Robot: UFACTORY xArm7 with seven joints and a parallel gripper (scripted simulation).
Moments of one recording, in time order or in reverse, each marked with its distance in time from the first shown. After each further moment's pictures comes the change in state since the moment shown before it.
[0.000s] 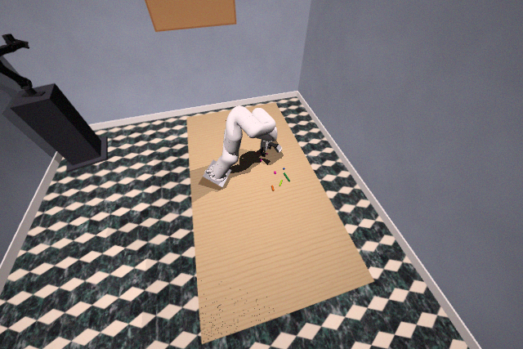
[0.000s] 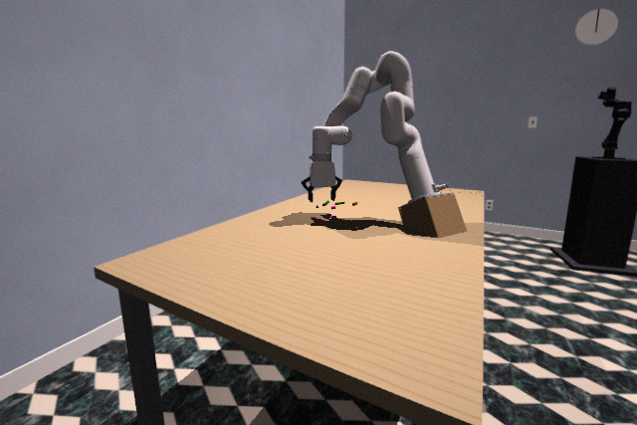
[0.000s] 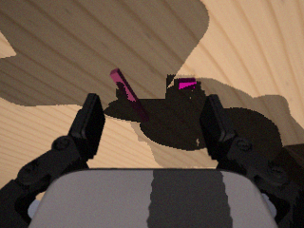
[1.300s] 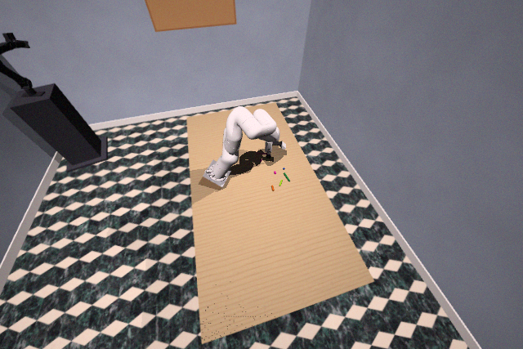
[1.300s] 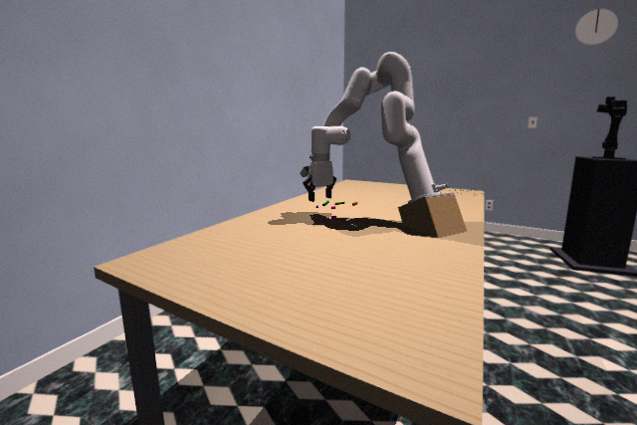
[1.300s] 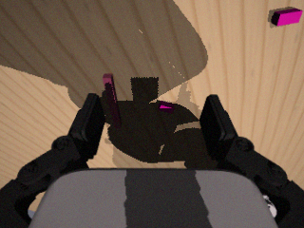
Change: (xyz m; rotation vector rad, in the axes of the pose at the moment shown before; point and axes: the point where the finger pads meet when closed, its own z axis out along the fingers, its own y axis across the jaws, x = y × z) arm 0.025 0.000 0.000 0.000 0.021 -0.412
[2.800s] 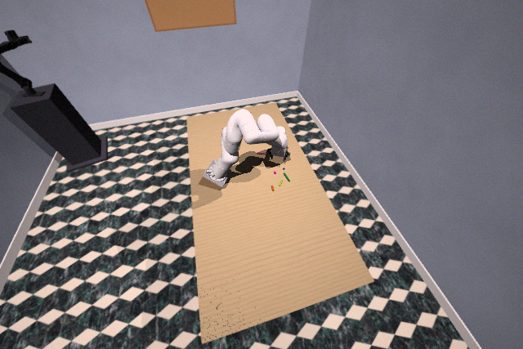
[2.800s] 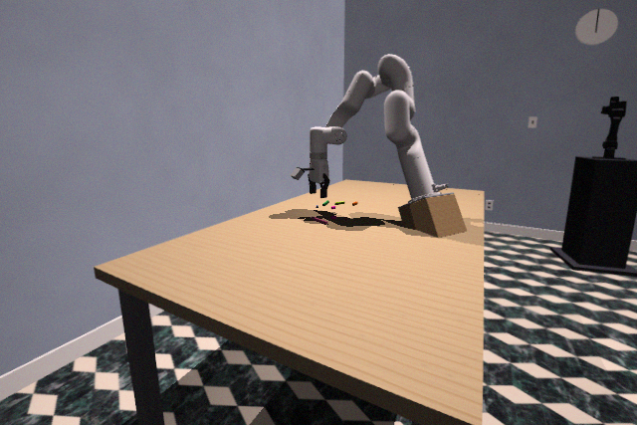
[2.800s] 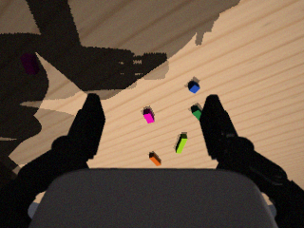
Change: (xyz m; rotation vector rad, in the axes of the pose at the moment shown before) arm 0.071 0.048 0.003 -0.007 0.002 -1.413
